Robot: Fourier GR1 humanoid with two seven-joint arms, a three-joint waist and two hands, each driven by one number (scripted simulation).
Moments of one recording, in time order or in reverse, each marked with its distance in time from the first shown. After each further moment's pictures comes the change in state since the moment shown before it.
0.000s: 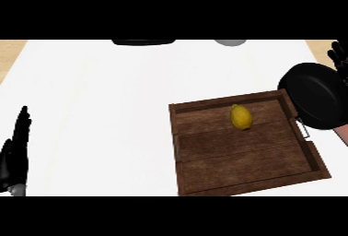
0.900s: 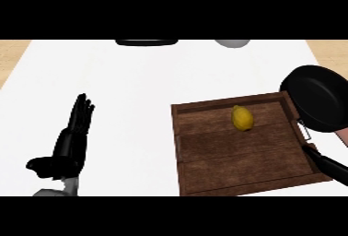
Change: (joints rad) left arm -0.059 -0.258 -0.125 -0.161 0.138 -0.131 -0.074; right arm 0.357 0.294 -0.235 0.091 -0.029 -0.122 -0.718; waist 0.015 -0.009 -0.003
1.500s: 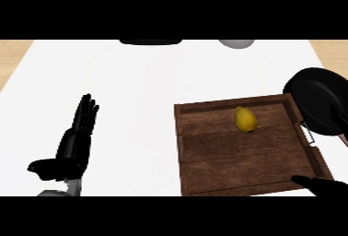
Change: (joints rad) left arm 0.006 -0.021 -0.011 -0.024 -0.012 -0.021 0.012; right arm 0.108 -0.197 0.200 -0.189 0.322 0.083 0.450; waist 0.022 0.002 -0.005
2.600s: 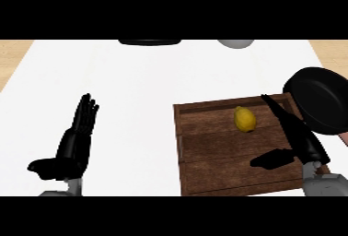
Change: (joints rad) left arm 0.007 -0.055 0.056 -0.002 -0.055 -0.052 0.013; right arm -0.316 0.126 0.205 0.191 0.273 0.208 0.505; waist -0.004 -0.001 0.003
